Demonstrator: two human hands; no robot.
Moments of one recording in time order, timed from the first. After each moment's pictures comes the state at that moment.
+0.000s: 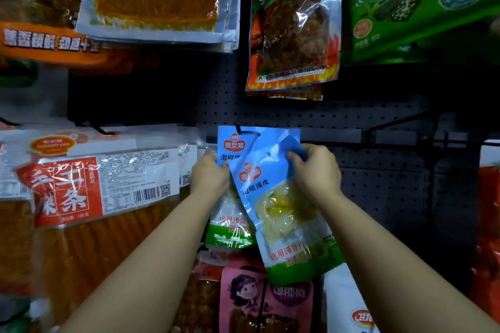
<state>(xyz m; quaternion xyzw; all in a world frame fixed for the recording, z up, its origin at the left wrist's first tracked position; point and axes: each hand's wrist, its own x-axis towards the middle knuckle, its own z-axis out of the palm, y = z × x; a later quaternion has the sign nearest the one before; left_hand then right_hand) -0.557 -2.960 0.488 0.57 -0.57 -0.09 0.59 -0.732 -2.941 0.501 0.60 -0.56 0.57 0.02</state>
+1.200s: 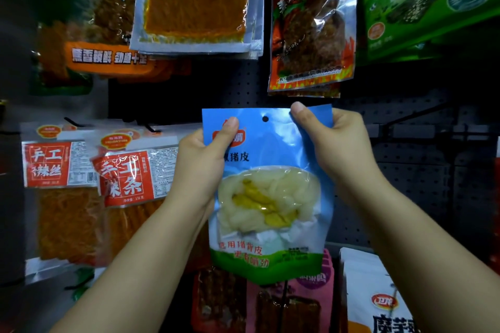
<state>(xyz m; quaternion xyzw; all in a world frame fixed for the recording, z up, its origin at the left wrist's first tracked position) -0.533 -2.835 0.501 0.24 -0.53 -0.29 0.76 -0.699 -2.834 0.529 0.65 -0.28 0.69 -0.14</state>
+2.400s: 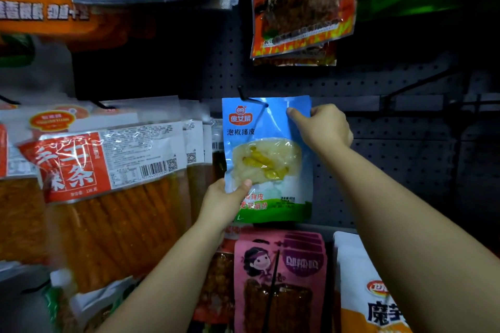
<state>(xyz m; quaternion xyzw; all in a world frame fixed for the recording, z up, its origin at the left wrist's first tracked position) -0.559 -2.935 0.407 0.48 -0.53 -0.35 0.60 -0.725 -2.962 0.522 0.56 -0.60 0.57 0.04</state>
